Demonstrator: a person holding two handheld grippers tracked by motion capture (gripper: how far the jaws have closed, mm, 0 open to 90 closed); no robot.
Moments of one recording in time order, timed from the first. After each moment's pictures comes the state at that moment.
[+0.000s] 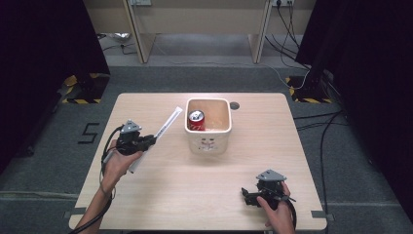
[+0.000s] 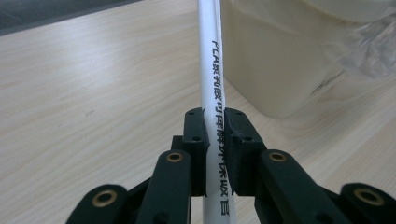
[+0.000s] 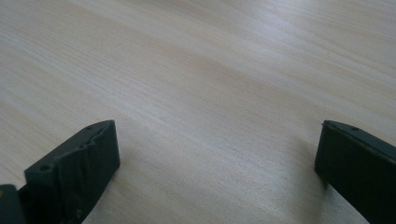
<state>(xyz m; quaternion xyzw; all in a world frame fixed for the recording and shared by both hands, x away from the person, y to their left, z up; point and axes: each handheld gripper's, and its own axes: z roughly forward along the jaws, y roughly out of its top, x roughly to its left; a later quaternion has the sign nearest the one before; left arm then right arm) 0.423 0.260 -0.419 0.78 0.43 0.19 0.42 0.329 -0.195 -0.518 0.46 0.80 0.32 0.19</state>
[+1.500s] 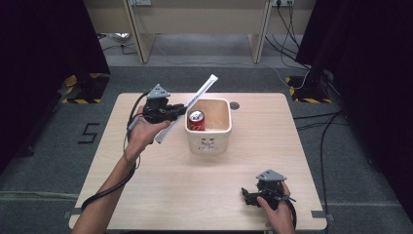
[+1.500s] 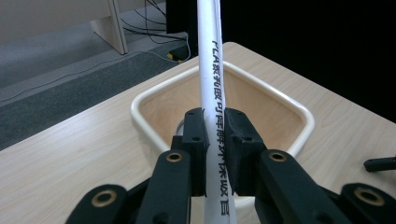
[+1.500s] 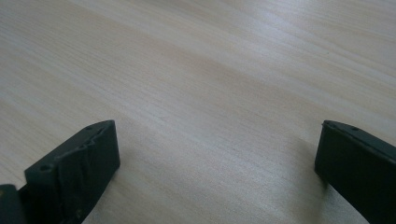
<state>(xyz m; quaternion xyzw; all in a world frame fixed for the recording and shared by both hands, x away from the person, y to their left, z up) 0.467 0.164 -0.327 0.78 0.35 0.18 0.48 0.329 -0.195 -0.518 0.46 0.80 0.32 0.19</state>
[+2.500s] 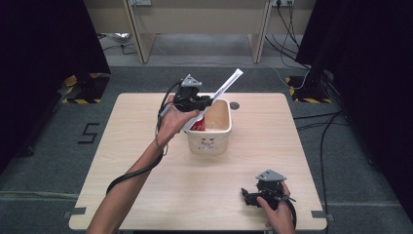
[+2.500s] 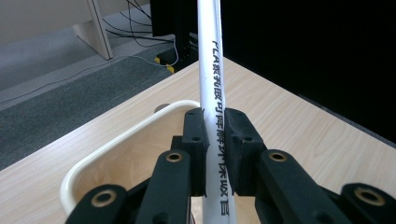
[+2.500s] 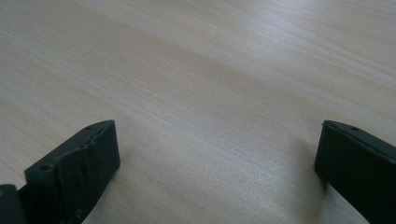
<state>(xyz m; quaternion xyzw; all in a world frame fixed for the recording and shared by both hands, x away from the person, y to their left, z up) 0.505 0.091 -0.322 0.79 0.34 0.17 0.48 0.328 -0.194 -0.518 0.46 0.80 0.32 0.19</state>
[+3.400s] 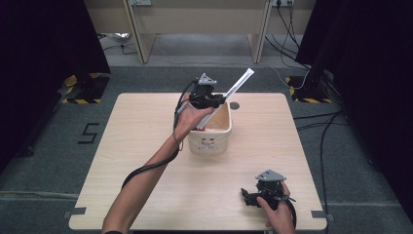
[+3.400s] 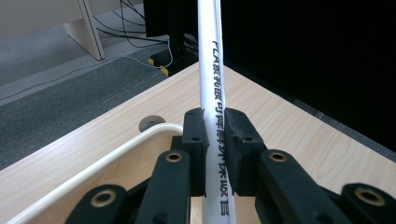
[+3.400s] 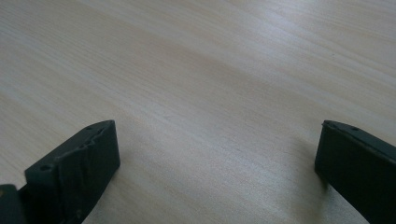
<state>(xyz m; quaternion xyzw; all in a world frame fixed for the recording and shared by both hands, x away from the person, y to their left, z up) 0.529 0.054 -0.337 0.79 0.34 0.16 0.48 0.328 -0.194 -0.518 0.46 0.81 0.32 0.19</state>
